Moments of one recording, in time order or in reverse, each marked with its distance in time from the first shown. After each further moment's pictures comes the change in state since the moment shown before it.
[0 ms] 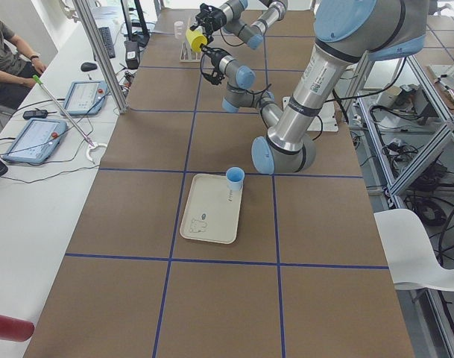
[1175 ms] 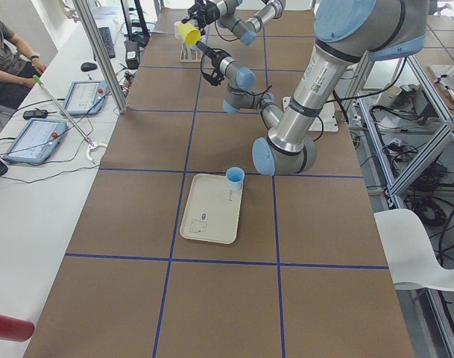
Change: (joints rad) left arm -0.003 0.012 -0.007 -0.011 0.001 0.082; right arm 0.115 -0.002 -0.044 -0.004 0.003 0.007
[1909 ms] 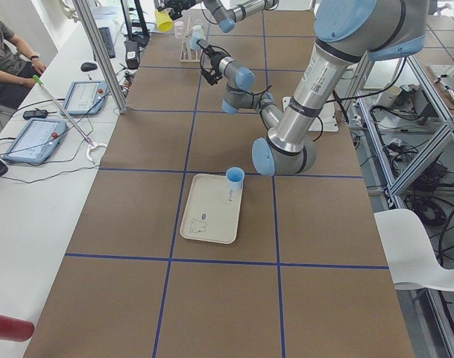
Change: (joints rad) left arm -0.008 0.001 -0.002 0.034 -0.019 0.254; right arm 0.225 -0.034 -0.108 -0.219 0.058 -0.342
